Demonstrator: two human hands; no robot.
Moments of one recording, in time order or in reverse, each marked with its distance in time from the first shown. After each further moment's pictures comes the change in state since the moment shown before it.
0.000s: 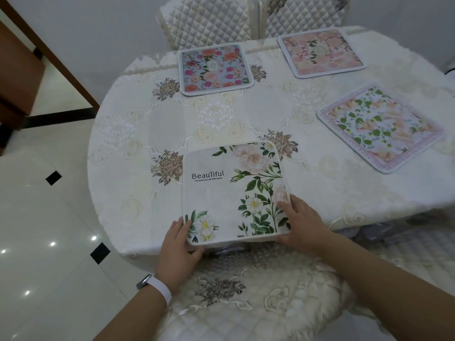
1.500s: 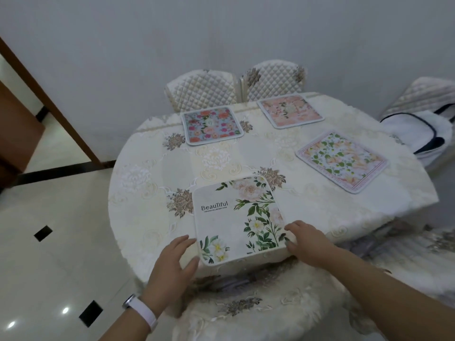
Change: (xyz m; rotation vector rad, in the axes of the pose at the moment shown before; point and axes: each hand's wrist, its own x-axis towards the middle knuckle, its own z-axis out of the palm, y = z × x) left_hand -0.032 0.006 -0.116 -0.145 0.029 0.261; right_hand -0.082 -0.059 -0.056 0.050 0.134 0.092
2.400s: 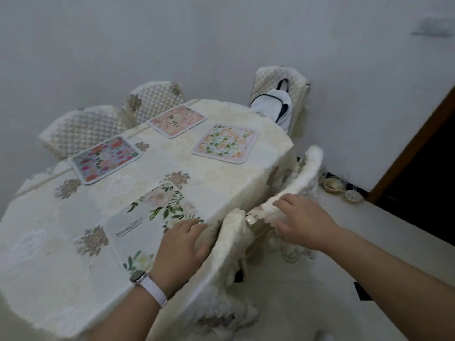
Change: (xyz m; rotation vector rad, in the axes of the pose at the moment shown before) left_hand -0.038 0.193 0.090 0.428 -0.216 0.728; right_hand -0.258 0.096 -0.013 -0.040 0.444 0.248
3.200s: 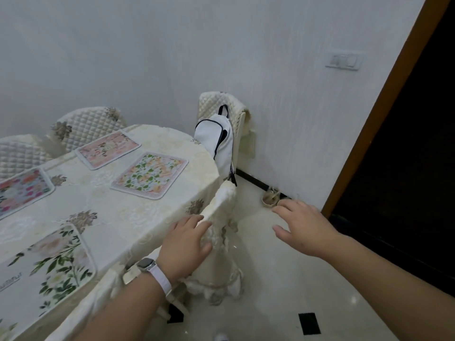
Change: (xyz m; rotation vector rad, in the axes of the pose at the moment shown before) left_hand 0.206 0.288 0.097 0.167 -0.034 0.133; right_hand -0.038 0.337 -0.077 -0.043 -0.020 0.095
